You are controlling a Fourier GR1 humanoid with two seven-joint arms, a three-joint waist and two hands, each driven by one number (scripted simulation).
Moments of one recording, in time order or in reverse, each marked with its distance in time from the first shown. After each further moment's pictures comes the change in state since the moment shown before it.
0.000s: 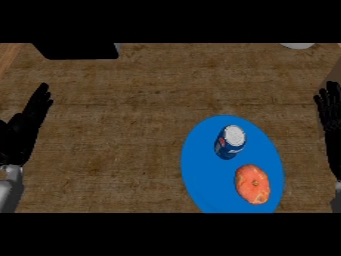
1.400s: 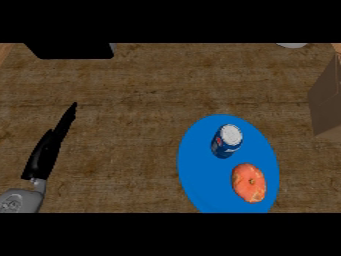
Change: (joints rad) left arm 0.046 -0.050 -0.121 0.102 -0.191 -0.004 -0.147; right arm 0.696 0.161 -0.124 -0.226 0.454 -0.070 -0.824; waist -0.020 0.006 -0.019
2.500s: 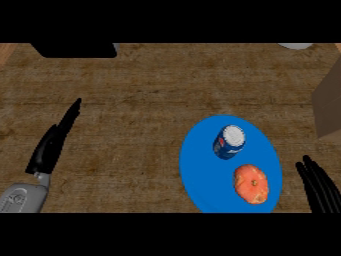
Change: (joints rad) left arm -0.033 -0.042 0.038 0.012 -0.048 -0.046 0.012; right arm -0.099 0.148 0.377 -0.356 0.730 0.212 0.886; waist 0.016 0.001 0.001
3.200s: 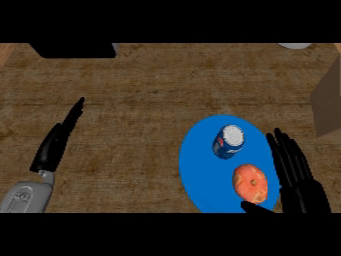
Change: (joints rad) left arm -0.011 -0.052 0.044 0.007 -0.059 -0.031 0.016; right arm -0.240 0.013 0.033 0.221 0.112 -0.097 0.085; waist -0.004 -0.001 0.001
